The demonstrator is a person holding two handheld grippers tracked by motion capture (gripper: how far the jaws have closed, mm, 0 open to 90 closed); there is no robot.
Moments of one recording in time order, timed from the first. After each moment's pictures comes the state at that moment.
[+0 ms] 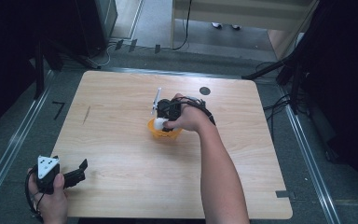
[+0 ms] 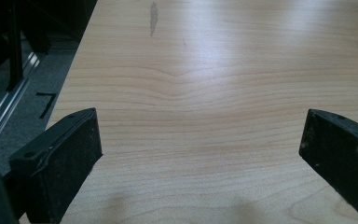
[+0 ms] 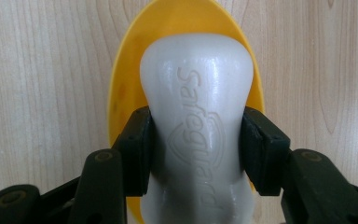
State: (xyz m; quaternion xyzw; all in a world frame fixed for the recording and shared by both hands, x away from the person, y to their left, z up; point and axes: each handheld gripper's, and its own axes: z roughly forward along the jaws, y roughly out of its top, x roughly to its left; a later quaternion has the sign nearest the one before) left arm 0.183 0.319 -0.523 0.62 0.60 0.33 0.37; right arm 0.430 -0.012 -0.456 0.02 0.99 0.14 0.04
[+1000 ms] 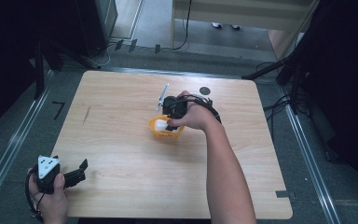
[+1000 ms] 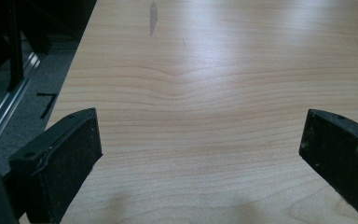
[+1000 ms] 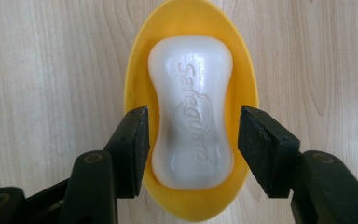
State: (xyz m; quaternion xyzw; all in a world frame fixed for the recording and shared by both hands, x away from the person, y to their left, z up) left arm 0.183 0.319 -0.523 0.63 0.60 0.33 0.37; right arm 0.428 -0.032 -0.441 0.04 0.98 0.17 0.03
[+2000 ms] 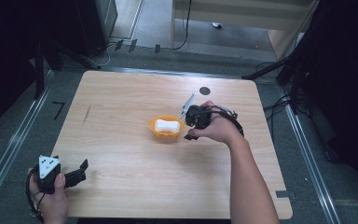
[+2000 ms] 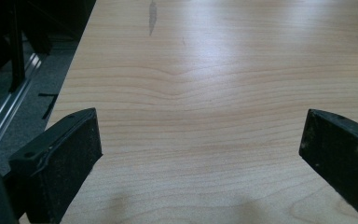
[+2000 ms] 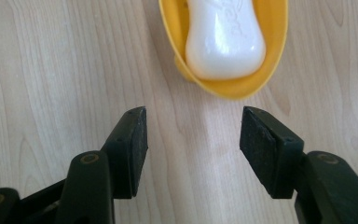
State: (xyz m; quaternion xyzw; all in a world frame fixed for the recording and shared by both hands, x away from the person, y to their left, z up) left arm 0.183 0.318 -0.523 0.63 0.60 0.33 0.37; right arm 0.395 -0.104 -0.446 0.09 0.98 0.18 0.03
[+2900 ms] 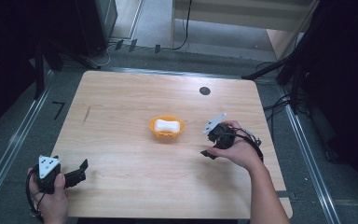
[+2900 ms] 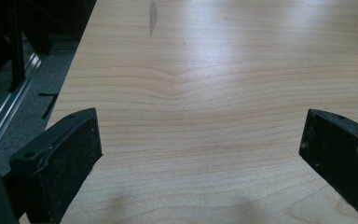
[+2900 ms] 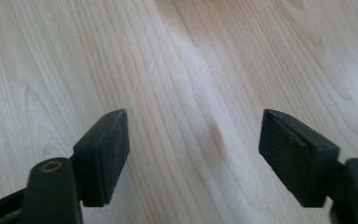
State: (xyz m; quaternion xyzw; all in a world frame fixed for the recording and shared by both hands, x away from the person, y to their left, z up) left arm 0.183 0.318 -0.523 0.63 0.60 0.33 0.37; right arm 0.343 -0.177 -0.476 0.19 0.95 0.23 0.07
